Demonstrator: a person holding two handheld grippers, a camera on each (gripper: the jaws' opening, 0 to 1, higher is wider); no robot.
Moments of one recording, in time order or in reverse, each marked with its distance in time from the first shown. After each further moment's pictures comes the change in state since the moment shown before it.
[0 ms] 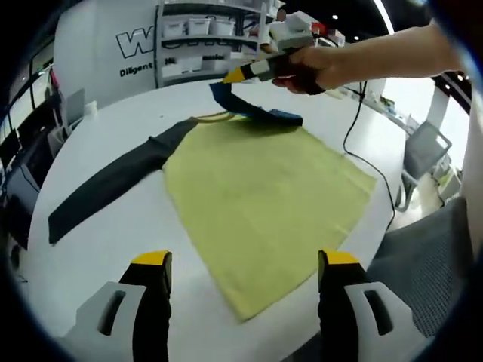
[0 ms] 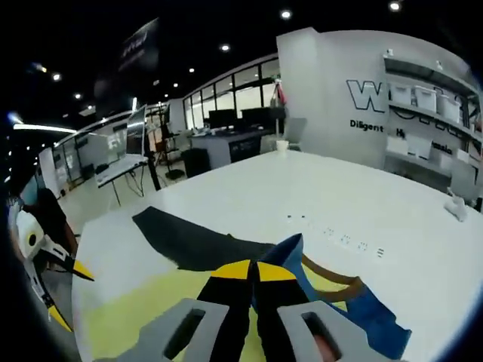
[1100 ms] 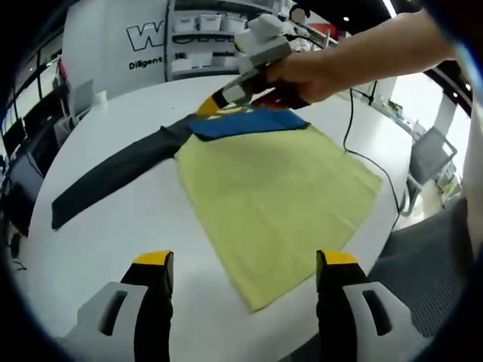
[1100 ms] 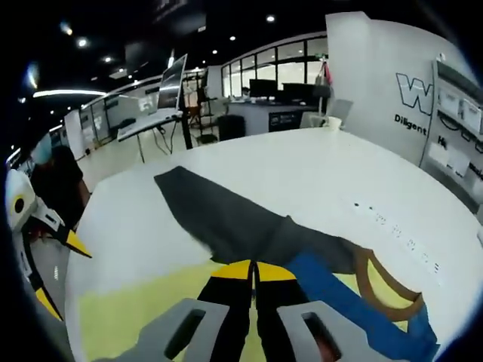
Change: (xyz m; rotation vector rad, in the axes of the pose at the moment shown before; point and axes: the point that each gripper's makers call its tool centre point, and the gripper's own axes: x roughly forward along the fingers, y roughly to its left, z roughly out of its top) left arm -0.002 0.013 -0.012 -0.044 0.013 0.026; right arm 0.060 0.074 -0.035 -0.159 0.155 0.164
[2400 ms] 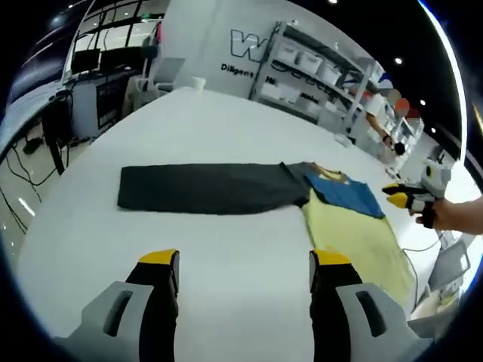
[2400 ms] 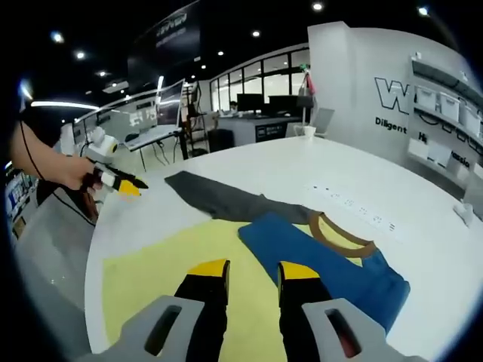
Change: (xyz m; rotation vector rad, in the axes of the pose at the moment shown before) left arm -0.022 0.196 0.019 -0.532 -0.230 0.234; right arm -0.133 -0.017 -0.047 0.058 -0.092 -0.068
